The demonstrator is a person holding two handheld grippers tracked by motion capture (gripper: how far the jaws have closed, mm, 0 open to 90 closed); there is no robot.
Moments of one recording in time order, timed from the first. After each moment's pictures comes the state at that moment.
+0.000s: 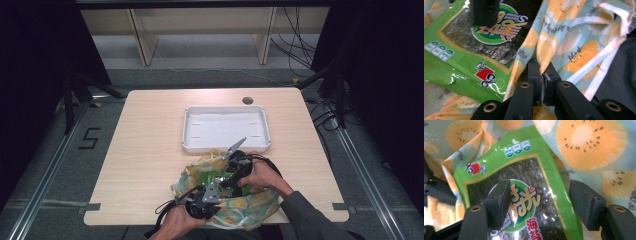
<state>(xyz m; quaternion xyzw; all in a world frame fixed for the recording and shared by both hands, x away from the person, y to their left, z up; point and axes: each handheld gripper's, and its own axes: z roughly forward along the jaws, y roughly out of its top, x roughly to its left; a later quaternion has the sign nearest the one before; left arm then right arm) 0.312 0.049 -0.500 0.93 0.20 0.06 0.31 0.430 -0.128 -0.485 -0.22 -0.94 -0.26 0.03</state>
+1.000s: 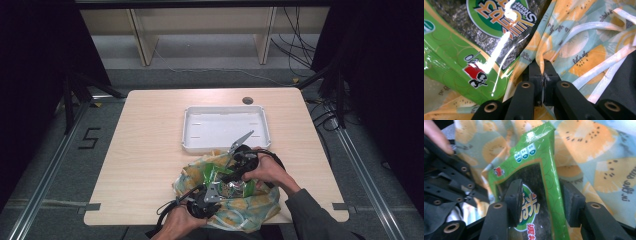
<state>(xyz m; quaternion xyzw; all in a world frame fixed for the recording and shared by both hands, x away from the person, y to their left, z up) 0.310 0.045 -0.500 0.92 0.21 0.08 0.31 0.427 -0.138 -0.454 -0.23 -0.92 -0.30 0.09</state>
